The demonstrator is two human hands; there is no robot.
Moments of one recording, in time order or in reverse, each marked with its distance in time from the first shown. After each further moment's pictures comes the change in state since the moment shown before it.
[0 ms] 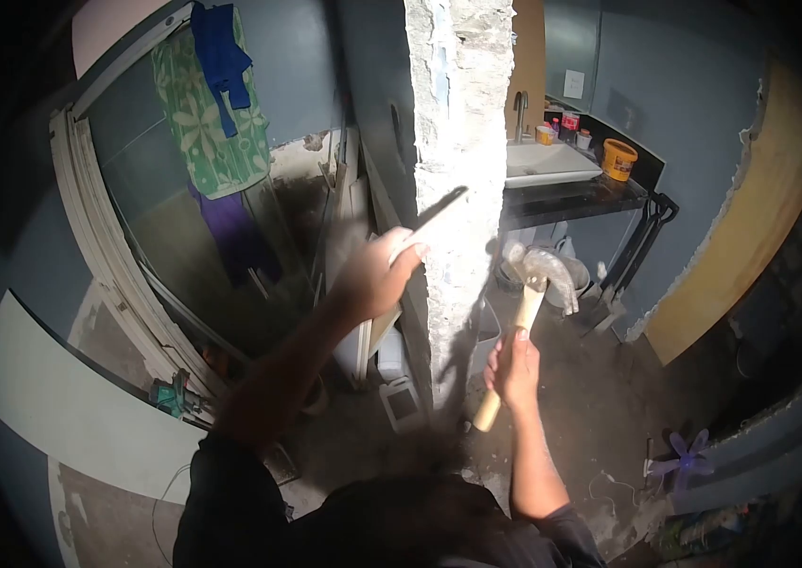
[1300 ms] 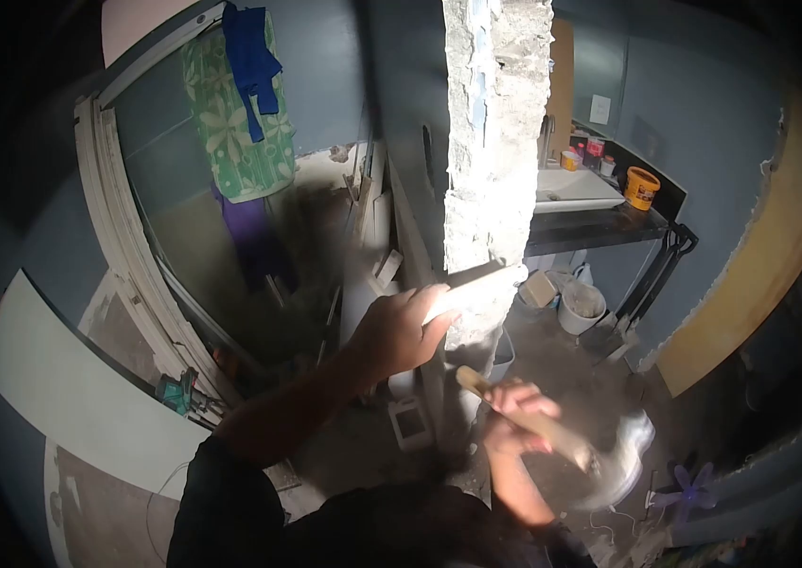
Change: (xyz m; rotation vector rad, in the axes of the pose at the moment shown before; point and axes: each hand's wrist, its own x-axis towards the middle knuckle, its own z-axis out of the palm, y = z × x) left_hand -0.027 -0.017 0.015 0.206 0.176 0.346; right_hand -0.002 0.045 0.053 0.426 -0.072 -0.914
